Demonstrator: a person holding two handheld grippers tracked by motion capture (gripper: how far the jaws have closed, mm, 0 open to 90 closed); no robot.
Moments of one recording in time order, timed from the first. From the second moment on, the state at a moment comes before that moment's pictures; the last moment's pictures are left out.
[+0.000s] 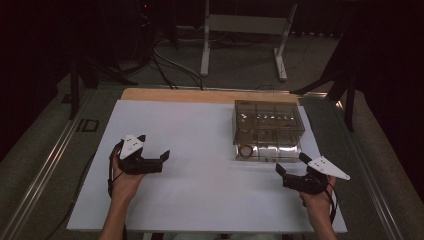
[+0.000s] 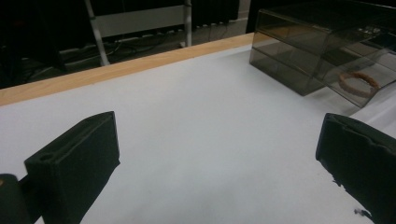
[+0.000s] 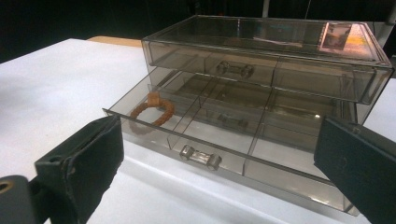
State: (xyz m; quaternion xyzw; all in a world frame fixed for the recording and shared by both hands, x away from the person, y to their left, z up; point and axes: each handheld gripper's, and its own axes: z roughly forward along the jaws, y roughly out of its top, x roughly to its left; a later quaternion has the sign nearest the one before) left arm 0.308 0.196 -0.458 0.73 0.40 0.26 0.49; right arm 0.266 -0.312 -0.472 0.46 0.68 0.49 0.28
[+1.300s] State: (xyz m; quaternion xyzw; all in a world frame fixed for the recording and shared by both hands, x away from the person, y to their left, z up) left arm 0.303 0.206 -0.462 0.72 0.42 0.27 0.49; right arm 0.279 -0.314 -0.478 0.51 0.69 0.45 0.26
